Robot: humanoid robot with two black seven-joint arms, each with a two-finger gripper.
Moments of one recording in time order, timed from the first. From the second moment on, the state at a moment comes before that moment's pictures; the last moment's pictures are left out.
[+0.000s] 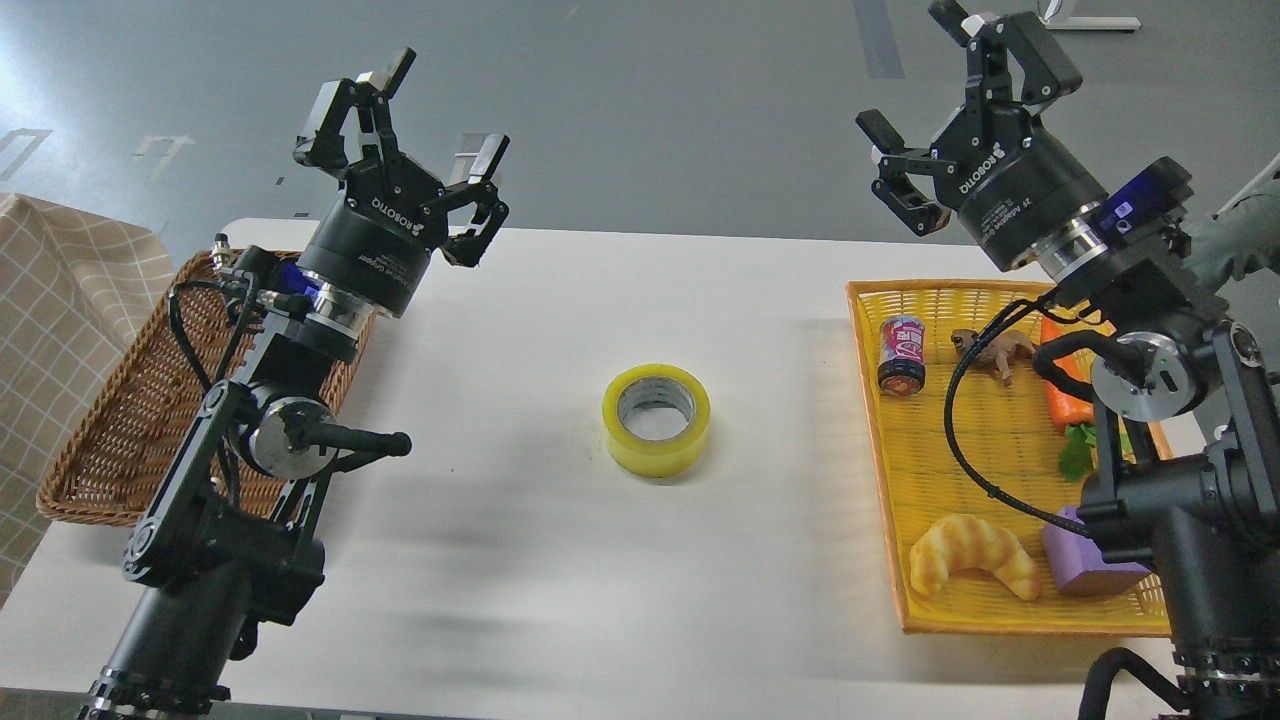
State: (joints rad) left arm -0.30 0.03 -1.49 -1.40 0.72 -0.40 -0.12; right arm 0.52 0.00 1.57 1.32 -0.91 0.49 -0.19
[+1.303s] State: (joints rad) left arm -0.32 0.05 -1.40 -1.41 1.27 -0.30 -0.34; right arm 0.51 0.00 1.57 1.27 -0.90 0.49 -0.02
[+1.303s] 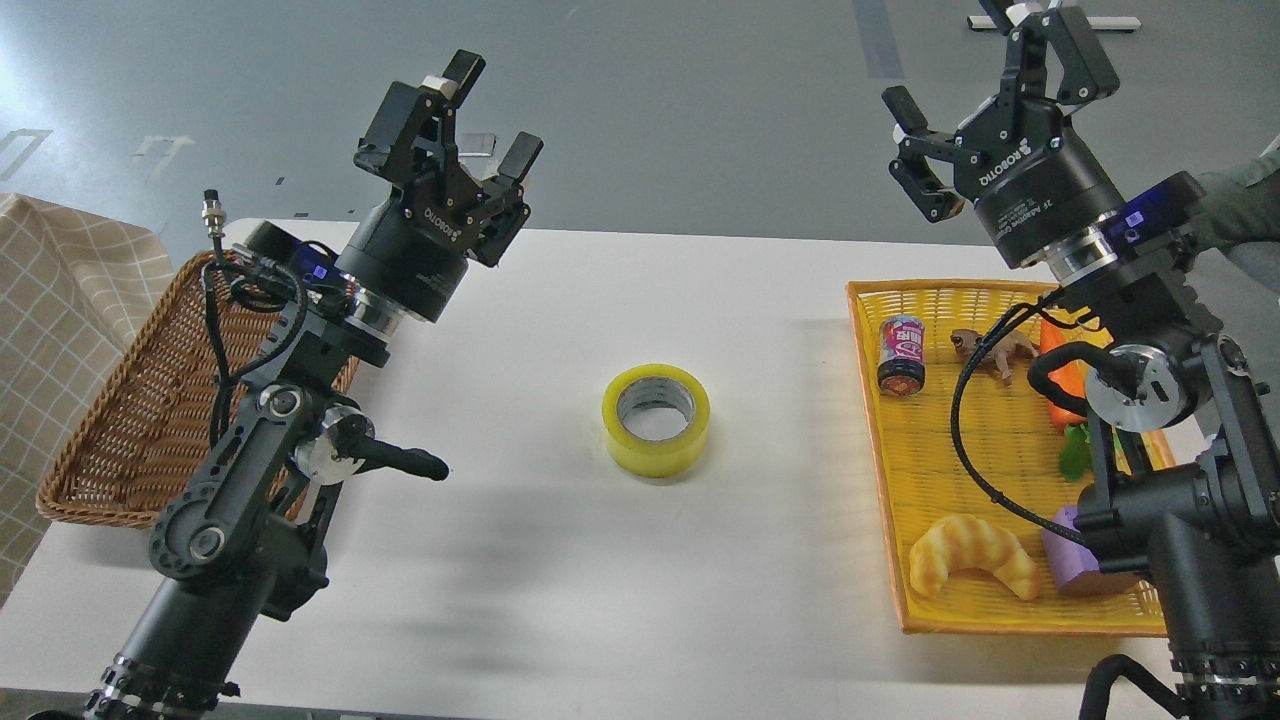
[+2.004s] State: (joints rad) left arm -0.56 0.16 -0.79 -1.21 2.14 0.09 -0.36; right arm 0.53 0.00 1.58 1.29 -0.90 0.49 -0.03
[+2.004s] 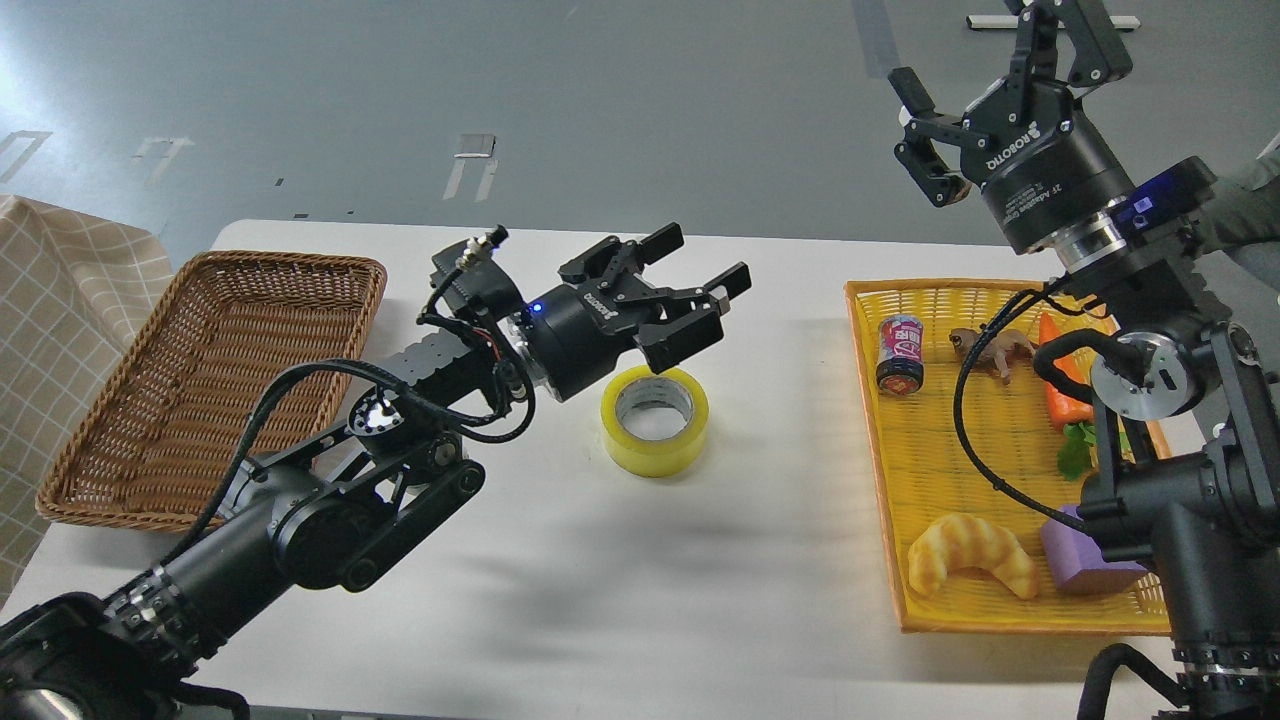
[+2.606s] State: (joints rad) left arm -0.62 0.16 -0.65 -0.89 2.13 0.10 -0.37; right arm 0.52 0.00 1.58 1.29 -0.90 0.49 -0.03
